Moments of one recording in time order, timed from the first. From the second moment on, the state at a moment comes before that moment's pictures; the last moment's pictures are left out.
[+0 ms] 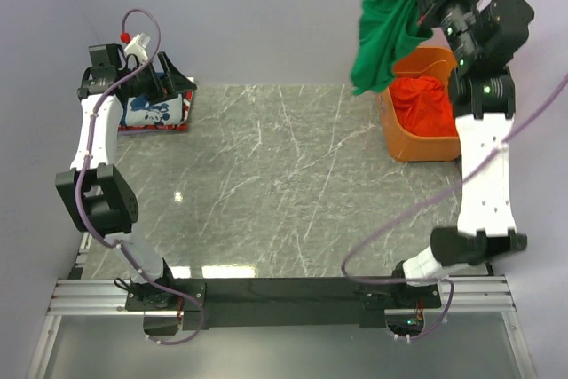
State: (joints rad) left arm 0.20 1.79 1.76 -0.61 0.82 -0.26; right arm 0.00 1.54 2.10 -0.27 -0.22 0.18
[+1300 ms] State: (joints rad) left arm -0.37 1.65 1.05 -0.60 0.46 0.26; right arm 0.26 1.62 1.05 -0.76 -0.57 -0.10
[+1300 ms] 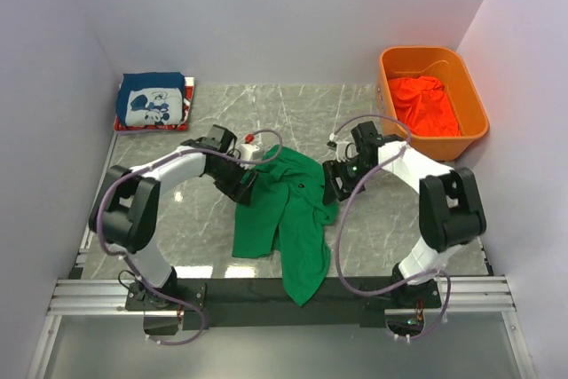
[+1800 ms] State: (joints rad) left arm -0.38 1.79 1.10 -0.48 0.28 0.20; right arm 0.23 1.87 1.30 -0.83 -0.61 -0.08
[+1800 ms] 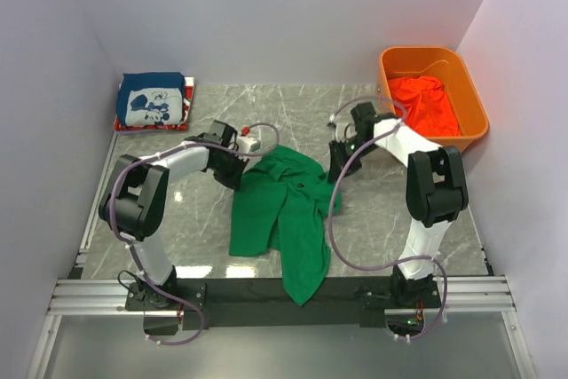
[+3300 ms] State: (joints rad) left arm -0.44 1.62 1.12 -0.41 0.54 0.70; right arm 0.22 1.79 1.50 -0.82 -0.36 -0.27
